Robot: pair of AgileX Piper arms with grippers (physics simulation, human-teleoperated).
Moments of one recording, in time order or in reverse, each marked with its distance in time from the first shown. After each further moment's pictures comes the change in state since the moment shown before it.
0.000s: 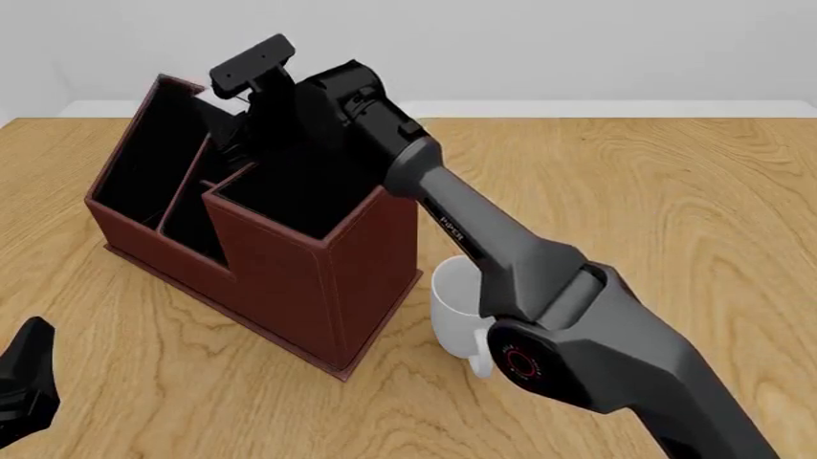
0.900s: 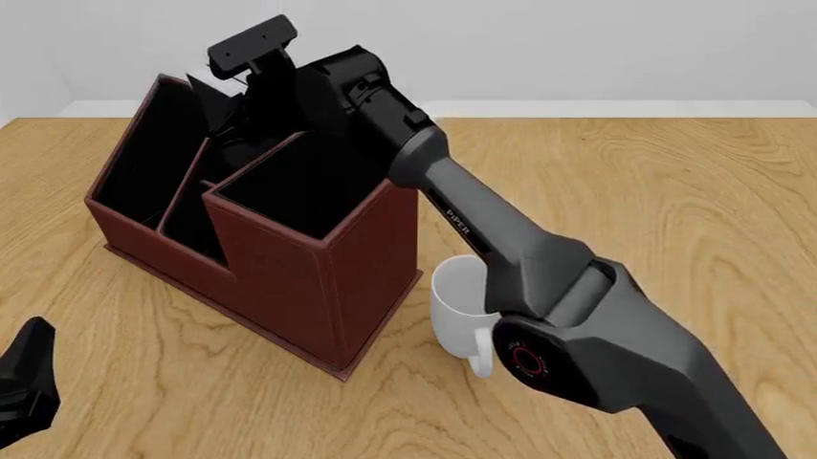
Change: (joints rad) left arm -0.002 0.000 0.000 0.001 0.002; right arm 0.000 -0.029 0.001 -0.024 0.027
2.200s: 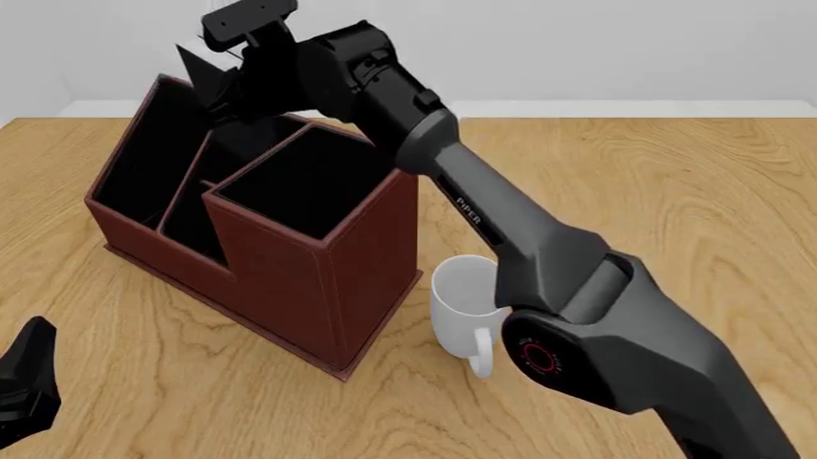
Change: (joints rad) left arm -0.006 0.000 0.000 -0.003 0.005; right arm 0.004 -0.052 0.012 -0.014 0.007
